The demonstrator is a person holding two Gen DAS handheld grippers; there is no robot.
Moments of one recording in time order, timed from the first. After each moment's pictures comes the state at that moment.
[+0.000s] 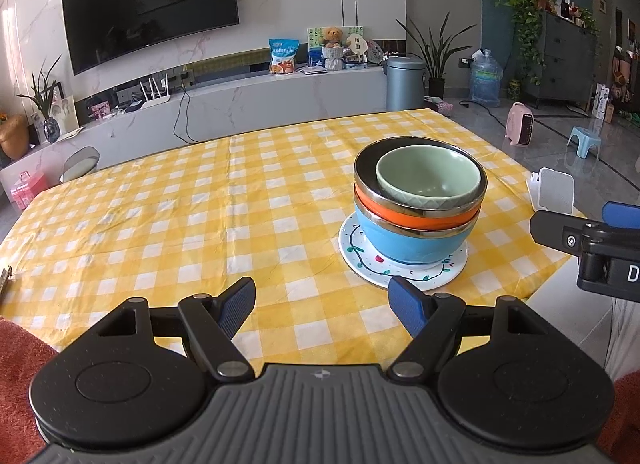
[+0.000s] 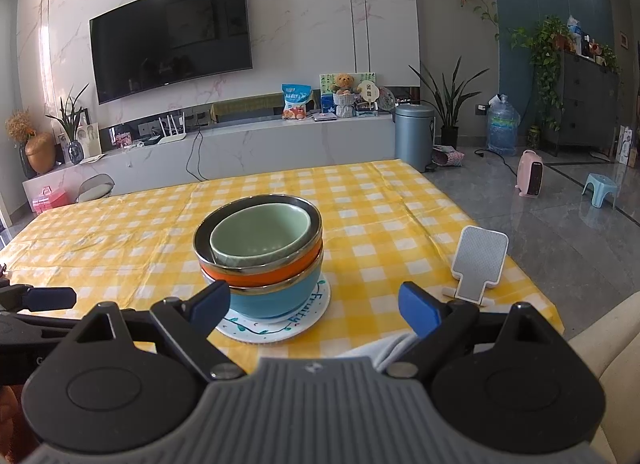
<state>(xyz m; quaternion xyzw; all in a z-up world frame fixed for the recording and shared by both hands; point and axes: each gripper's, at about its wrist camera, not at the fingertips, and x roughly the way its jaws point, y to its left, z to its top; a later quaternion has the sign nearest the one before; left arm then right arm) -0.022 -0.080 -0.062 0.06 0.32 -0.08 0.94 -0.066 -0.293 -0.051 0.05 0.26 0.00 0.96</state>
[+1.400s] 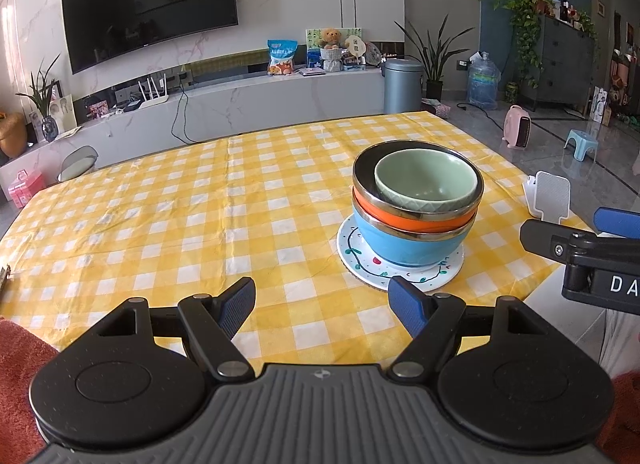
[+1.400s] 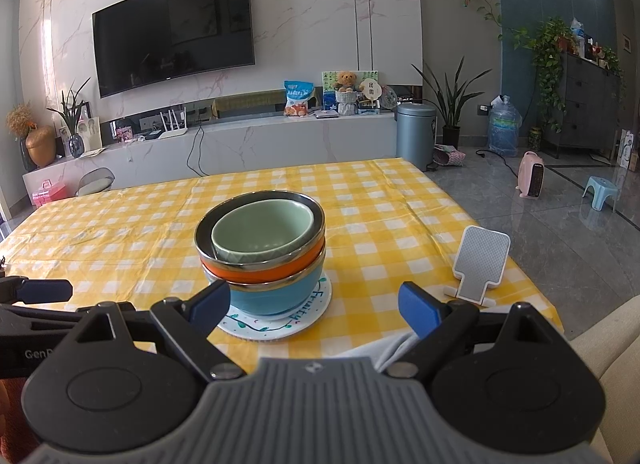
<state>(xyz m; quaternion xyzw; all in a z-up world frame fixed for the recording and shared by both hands) -0.023 -0.078 -0.058 0.06 0.32 -0.08 0.94 -0.064 -0.292 -0.053 0.04 0.26 0.00 0.96</state>
